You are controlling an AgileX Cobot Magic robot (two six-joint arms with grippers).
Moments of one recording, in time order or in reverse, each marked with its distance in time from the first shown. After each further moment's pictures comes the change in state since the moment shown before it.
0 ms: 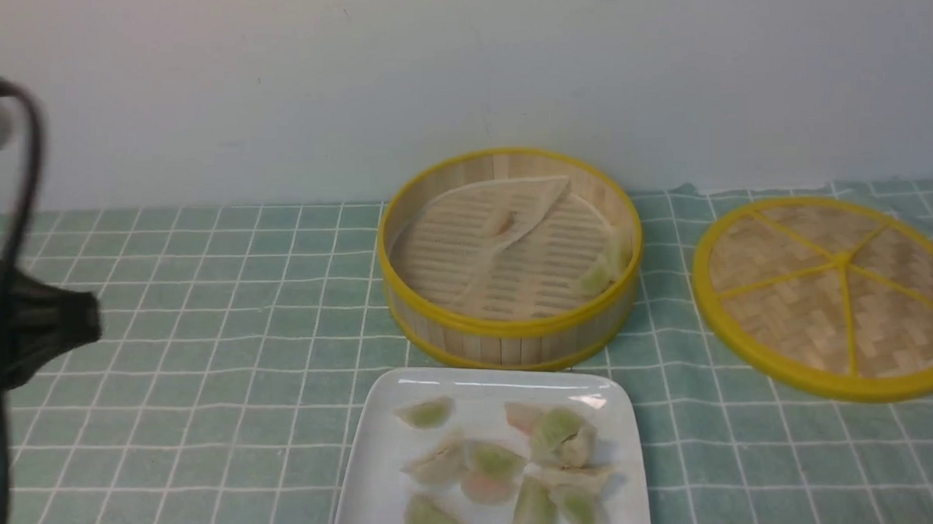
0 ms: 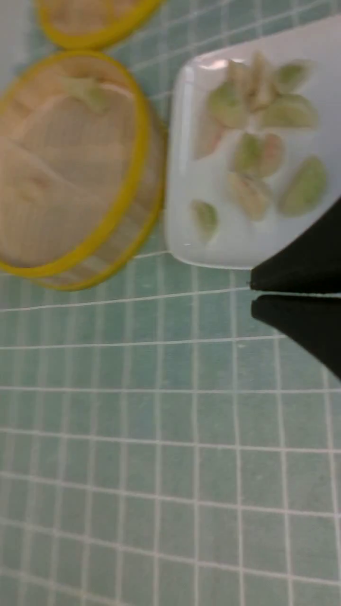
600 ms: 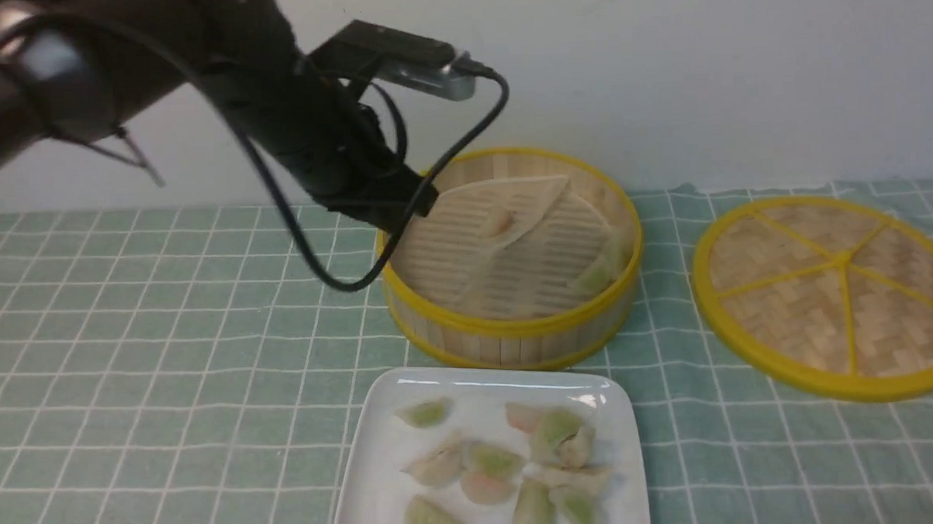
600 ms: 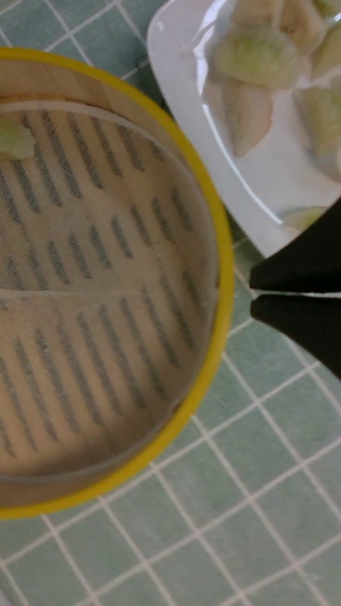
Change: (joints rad) right arm 0.000 0.000 0.000 0.000 0.000 0.000; left arm -0.279 0.981 -0.806 0.052 0.121 0.288
